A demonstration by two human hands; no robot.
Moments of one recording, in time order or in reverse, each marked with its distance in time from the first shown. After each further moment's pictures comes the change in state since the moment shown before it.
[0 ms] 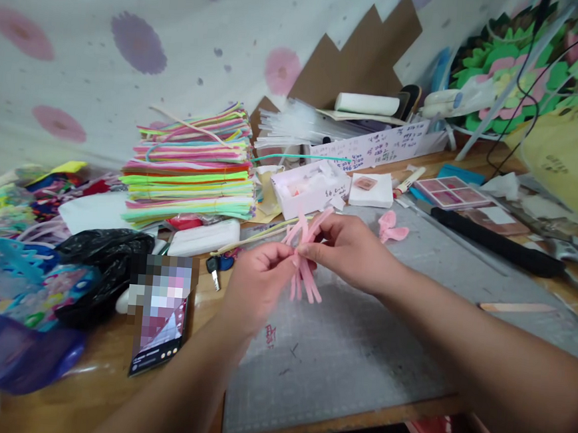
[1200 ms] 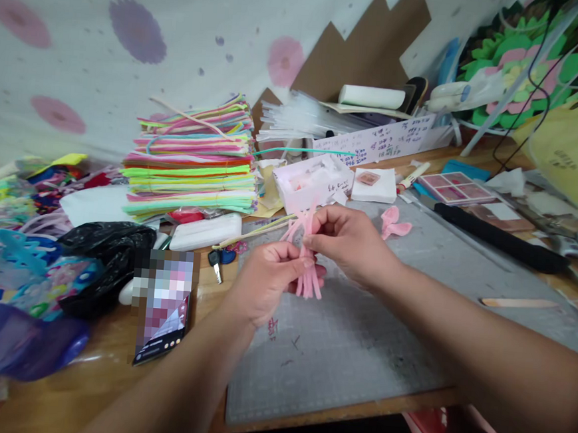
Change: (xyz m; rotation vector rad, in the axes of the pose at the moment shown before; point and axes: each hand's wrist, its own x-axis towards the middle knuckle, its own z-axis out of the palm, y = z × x) left_hand 0.002 0.000 0.005 -0.252 -0.115 -0.293; right_hand 0.002 0.010 0.009 0.218 0.148 0.023
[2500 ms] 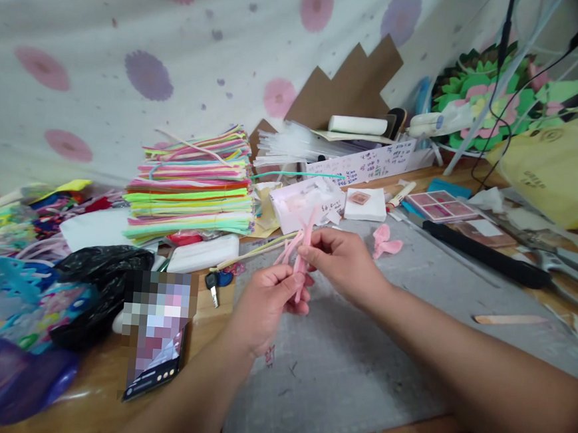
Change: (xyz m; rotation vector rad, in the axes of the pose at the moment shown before) left_hand 0.001 -0.005 0.000 0.030 0.023 0.053; right_hand 0.001 -0.003 -0.003 -0.101 0.046 -0.009
